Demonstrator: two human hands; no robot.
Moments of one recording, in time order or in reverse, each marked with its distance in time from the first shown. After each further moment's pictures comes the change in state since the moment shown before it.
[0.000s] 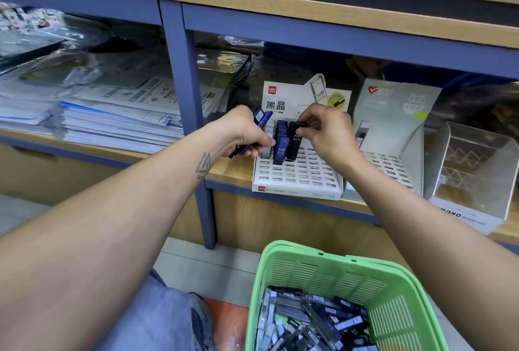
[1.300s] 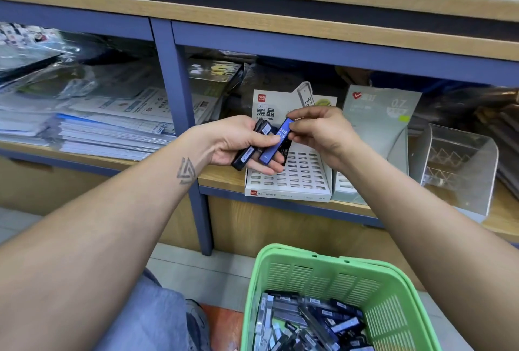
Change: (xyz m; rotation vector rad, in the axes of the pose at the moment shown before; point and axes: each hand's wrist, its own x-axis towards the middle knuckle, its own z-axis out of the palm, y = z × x) left_hand -0.024 0.005 -0.003 -0.394 -0.495 0.062; right_hand 0.000 -0.021 -0.025 0.756 -0.147 0.352
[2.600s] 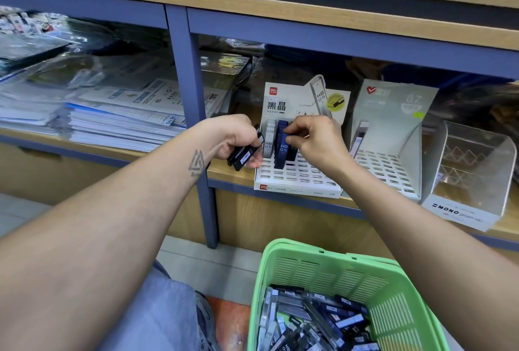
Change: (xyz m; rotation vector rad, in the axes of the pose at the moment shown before) left_hand 0.005 -0.008 -0.012 0.229 0.346 -0.237; right_hand -0.006 0.032 0.021 -0.777 0.049 -0.393
